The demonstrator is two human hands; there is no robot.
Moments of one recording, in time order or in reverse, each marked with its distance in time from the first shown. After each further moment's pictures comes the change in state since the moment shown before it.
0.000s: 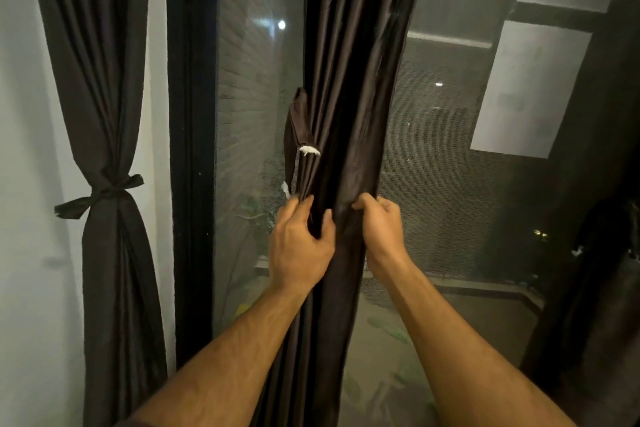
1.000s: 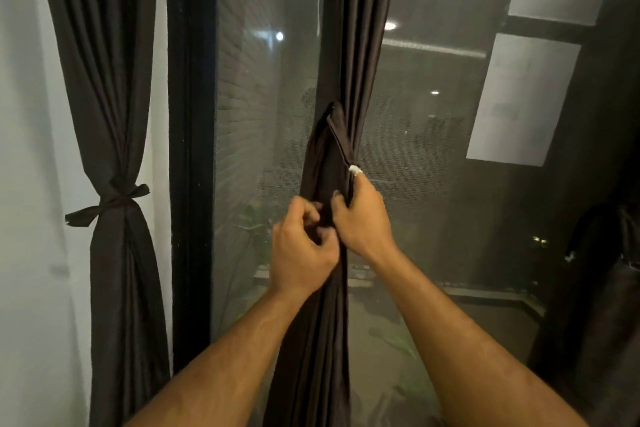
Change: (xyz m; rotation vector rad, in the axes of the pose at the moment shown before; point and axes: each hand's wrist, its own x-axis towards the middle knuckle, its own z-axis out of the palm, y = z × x) left_hand 0.005 0.017 -0.018 -0.217 -0.017 0.068; right_hand -0.003 -0.029 0.019 -0.701 -0.070 -0.466
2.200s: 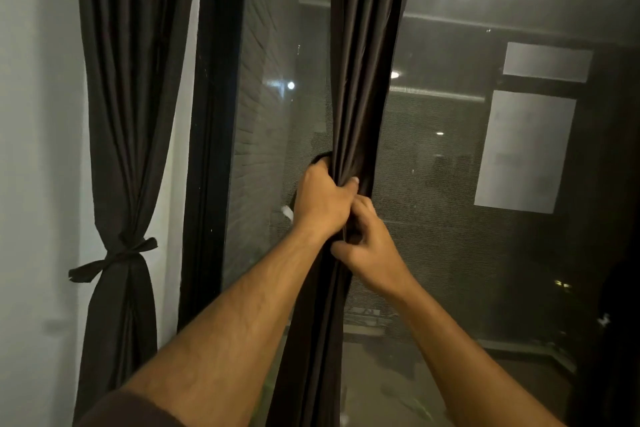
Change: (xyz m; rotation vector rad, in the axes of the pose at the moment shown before) left_hand 0.127 0.084 -0.003 0.008 -0.128 -0.175; right_hand 0.021 -0.024 -0.017 0.311 -0.203 -0.258
